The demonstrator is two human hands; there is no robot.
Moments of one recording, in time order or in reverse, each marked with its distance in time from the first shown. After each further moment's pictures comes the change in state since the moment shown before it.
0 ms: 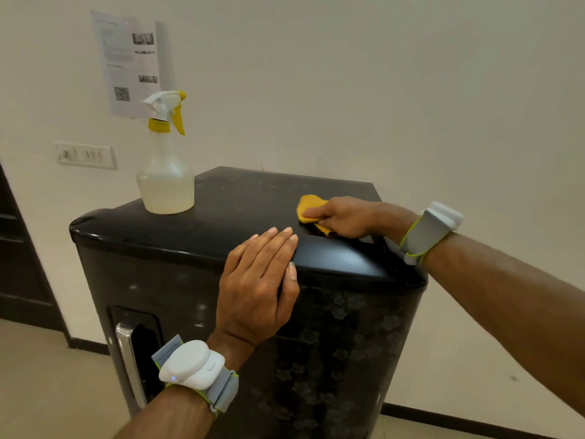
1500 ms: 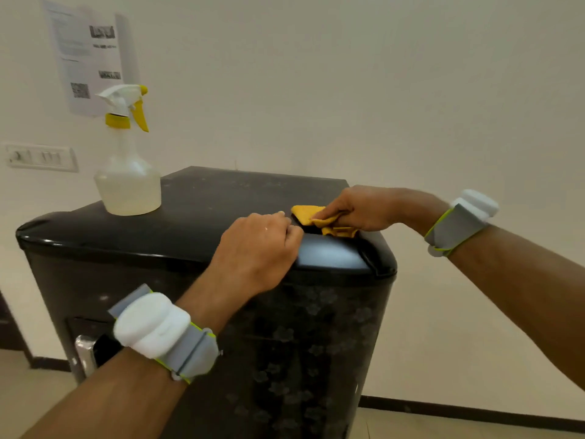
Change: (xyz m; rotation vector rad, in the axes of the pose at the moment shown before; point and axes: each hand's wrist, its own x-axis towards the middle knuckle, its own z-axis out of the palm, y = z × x) left_hand 0.086 0.026 -0.008 -0.046 -0.700 -0.243; right_hand -0.051 0.043 -0.018 -0.033 0.004 -0.019
